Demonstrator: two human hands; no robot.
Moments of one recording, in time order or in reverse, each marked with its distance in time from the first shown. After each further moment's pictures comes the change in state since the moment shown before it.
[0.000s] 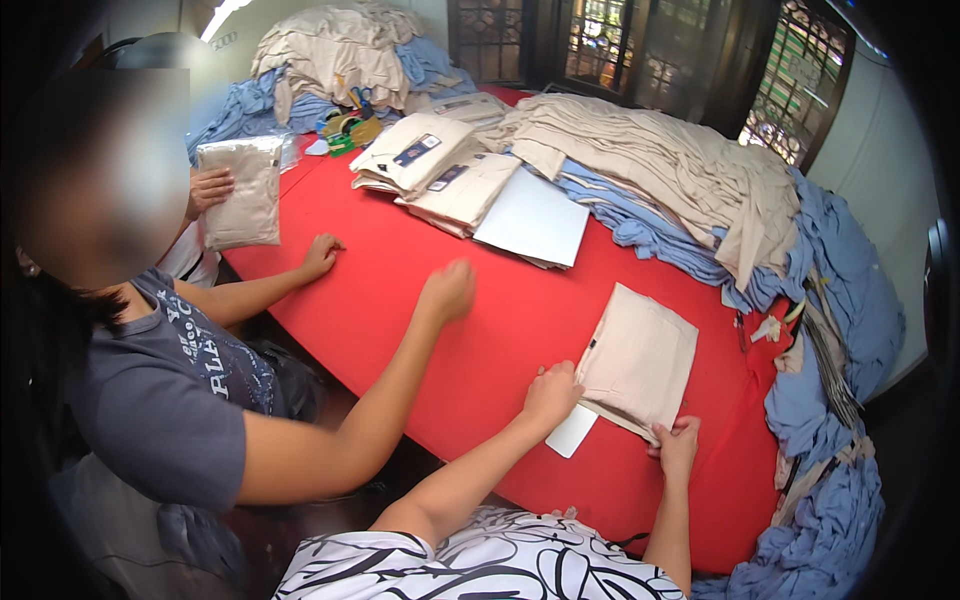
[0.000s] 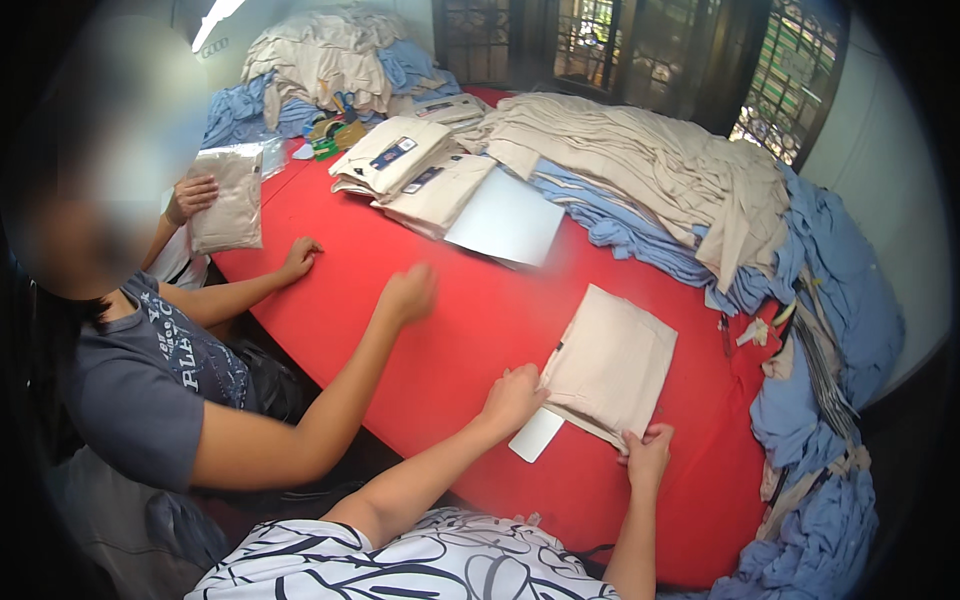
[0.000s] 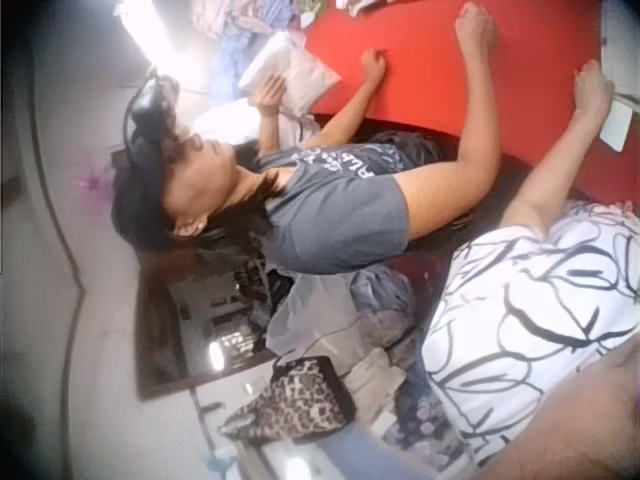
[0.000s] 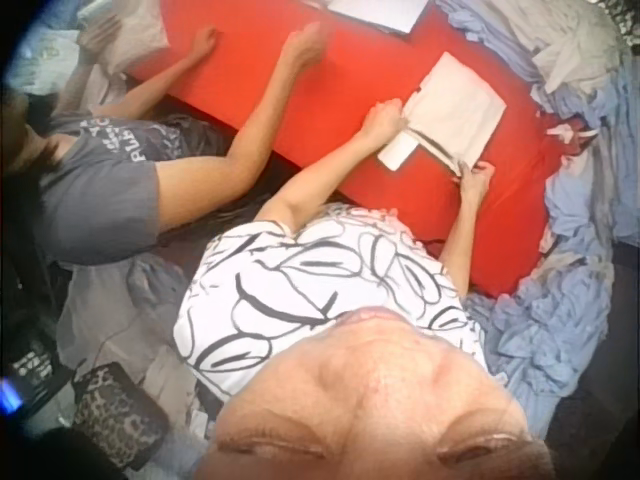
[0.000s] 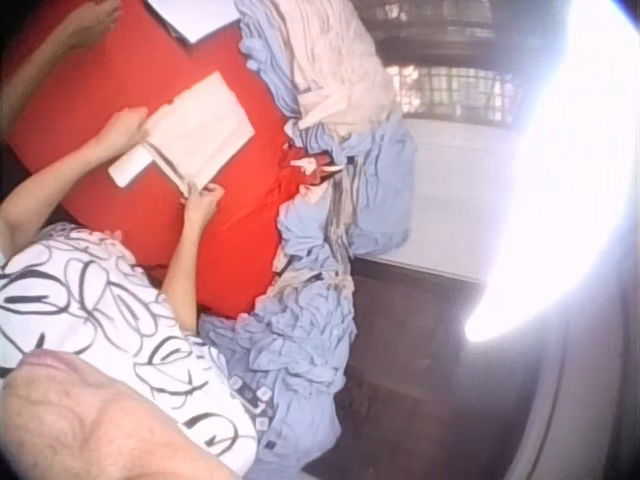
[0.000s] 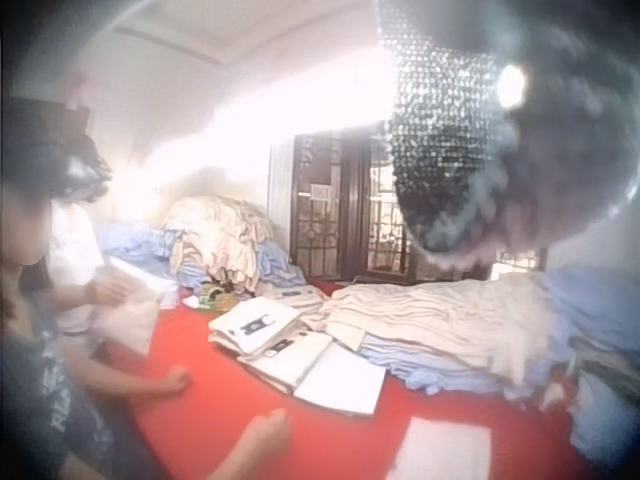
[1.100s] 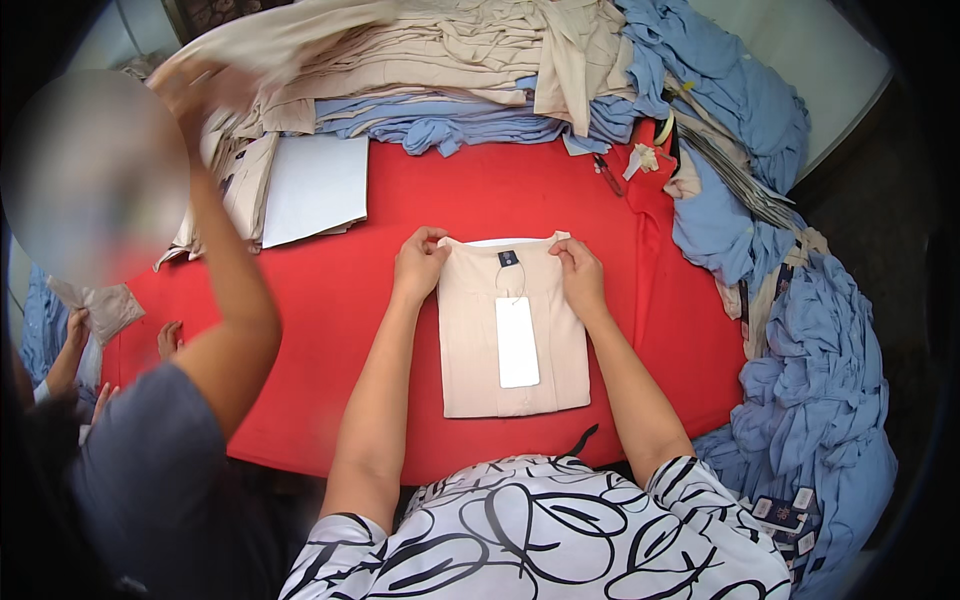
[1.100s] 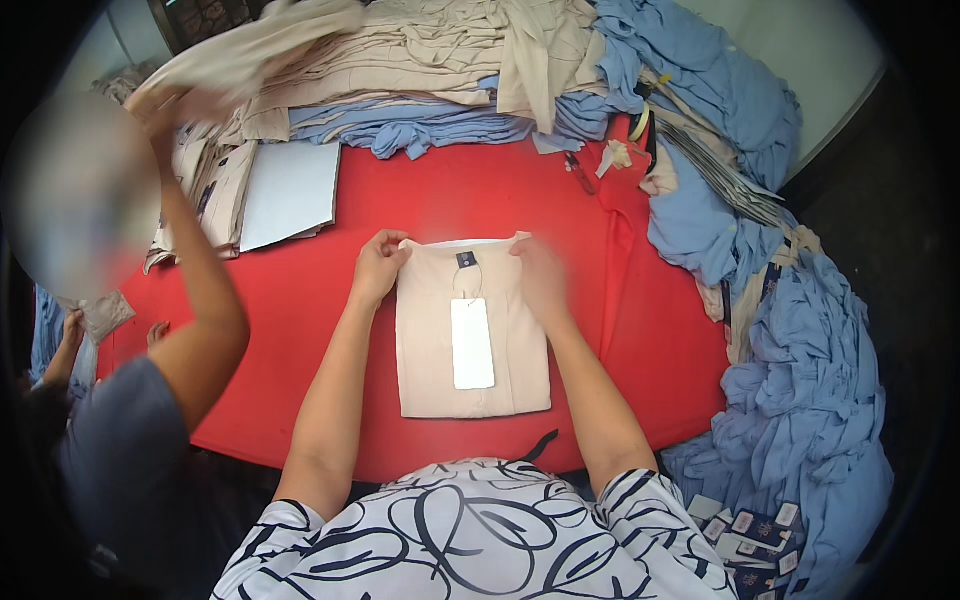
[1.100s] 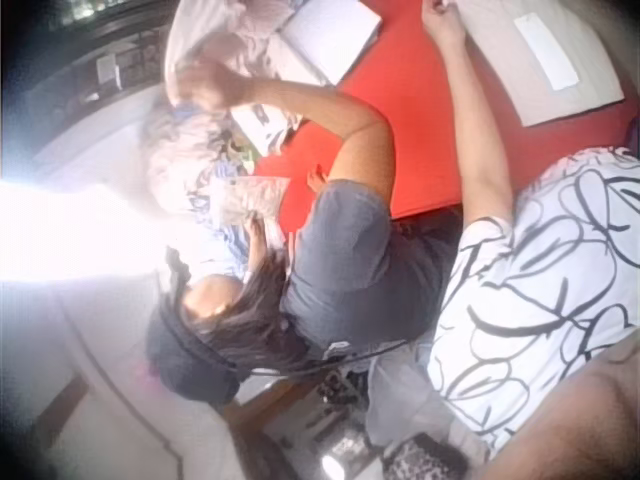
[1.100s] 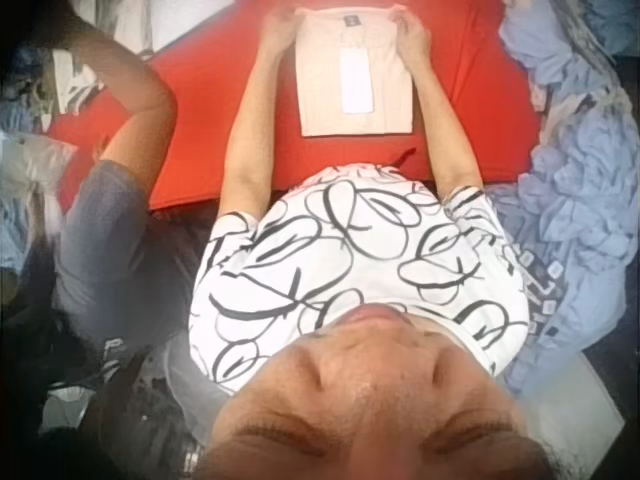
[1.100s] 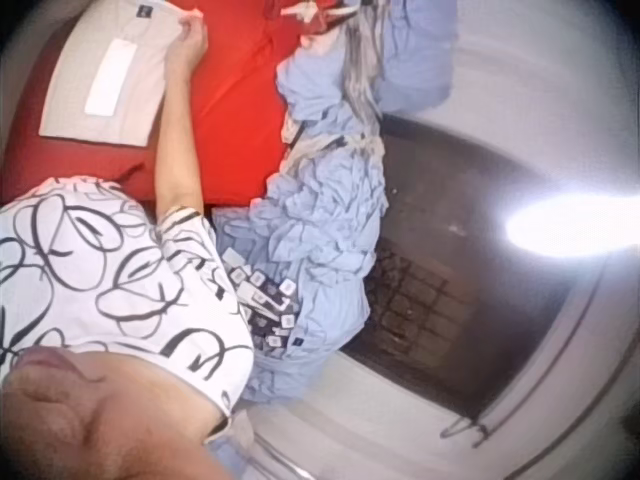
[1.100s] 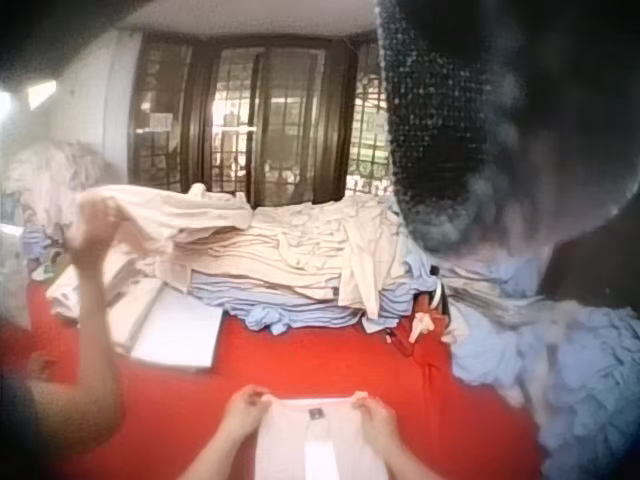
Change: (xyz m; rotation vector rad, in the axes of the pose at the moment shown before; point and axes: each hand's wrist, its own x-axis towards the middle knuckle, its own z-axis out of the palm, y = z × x) left_hand 0.154 0.019 0.049 -0.554 -0.218 -0.021; right_hand 0.134 0.031 0.022 0.064 0.220 -0.496
